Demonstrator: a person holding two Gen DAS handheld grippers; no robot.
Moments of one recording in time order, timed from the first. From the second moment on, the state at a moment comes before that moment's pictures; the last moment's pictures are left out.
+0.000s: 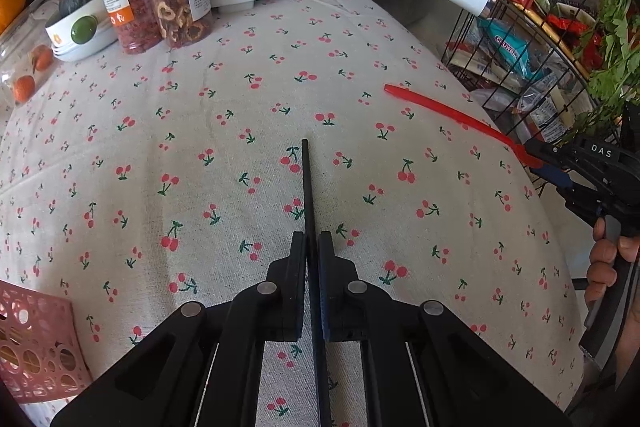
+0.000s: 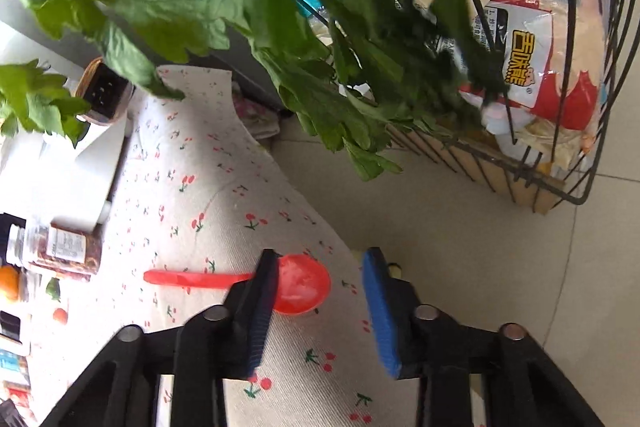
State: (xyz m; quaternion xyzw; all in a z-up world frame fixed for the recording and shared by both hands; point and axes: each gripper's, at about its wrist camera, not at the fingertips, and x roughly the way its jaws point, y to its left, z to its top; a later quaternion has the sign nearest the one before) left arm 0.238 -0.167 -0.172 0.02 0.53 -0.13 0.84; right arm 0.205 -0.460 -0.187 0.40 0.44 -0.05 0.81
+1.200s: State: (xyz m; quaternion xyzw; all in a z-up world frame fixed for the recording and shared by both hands) left arm 0.150 -0.114 -0.059 -0.01 0.41 -0.17 0.90; right arm 0.158 -0.374 -0.052 0.19 0.34 0.01 0.92
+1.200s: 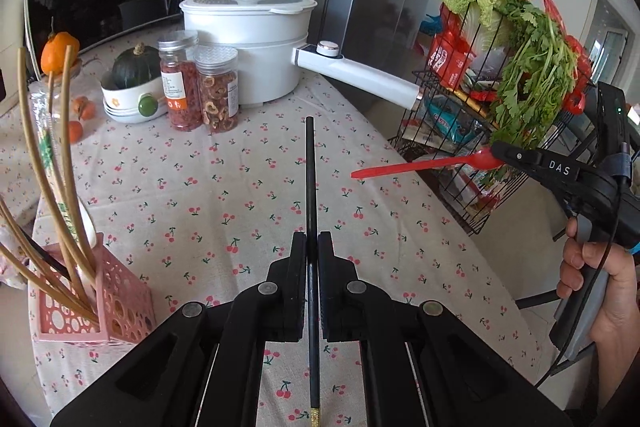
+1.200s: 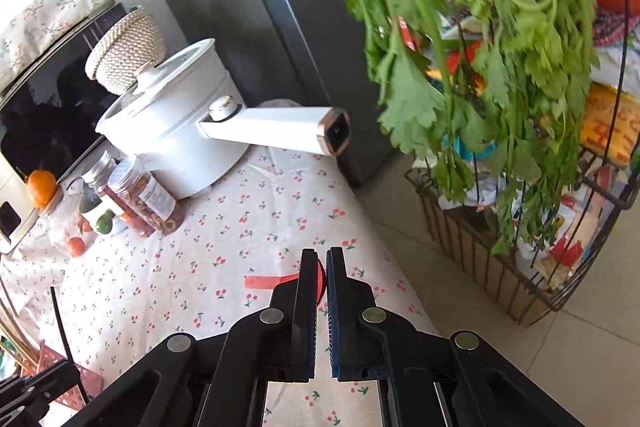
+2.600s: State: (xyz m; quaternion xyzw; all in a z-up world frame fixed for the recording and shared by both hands) left arm 0.034 0.056 0.083 -0.10 0.20 -0.12 0.97; right arm 0.084 -0.176 0.084 0.00 0.26 0.15 0.95
